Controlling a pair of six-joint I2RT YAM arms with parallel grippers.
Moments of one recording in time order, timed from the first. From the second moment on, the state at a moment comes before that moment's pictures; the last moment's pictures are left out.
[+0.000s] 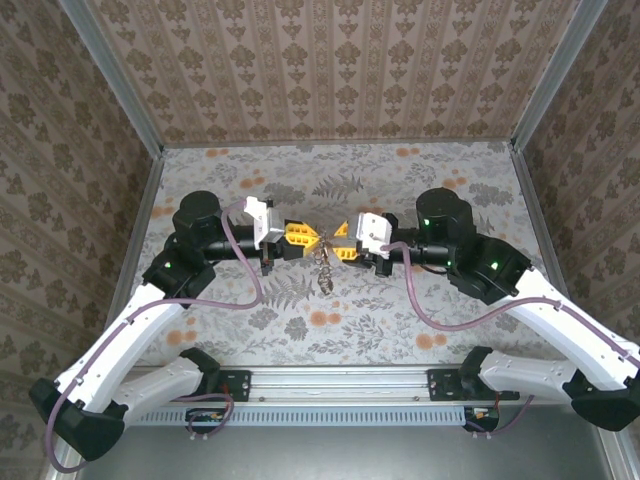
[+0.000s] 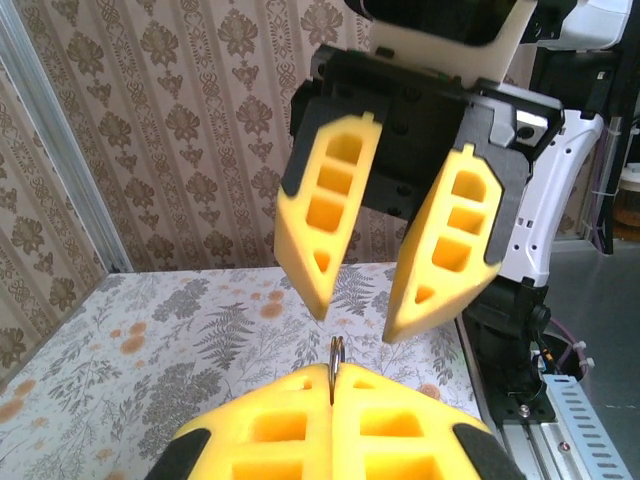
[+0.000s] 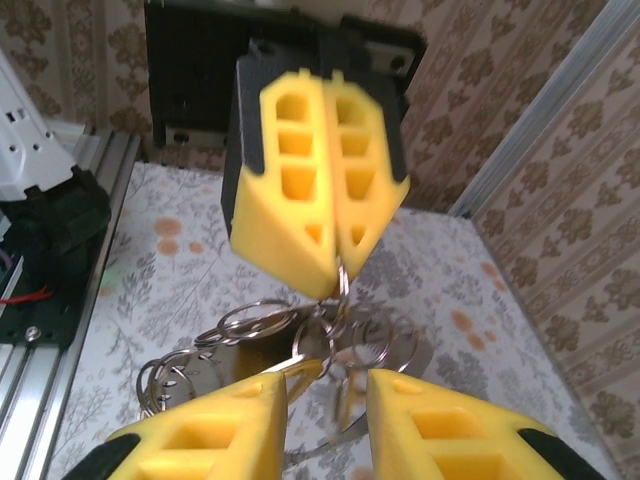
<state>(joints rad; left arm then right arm) -0.63 0.94 1.00 -0.16 0.93 0.20 0.80 1.05 1.25 -0.49 -0.39 -0.52</state>
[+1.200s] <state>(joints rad) -0.72 0.95 1.17 -0.53 0.62 0.43 0.81 1.18 1.30 -0.56 -0.30 -0.56</state>
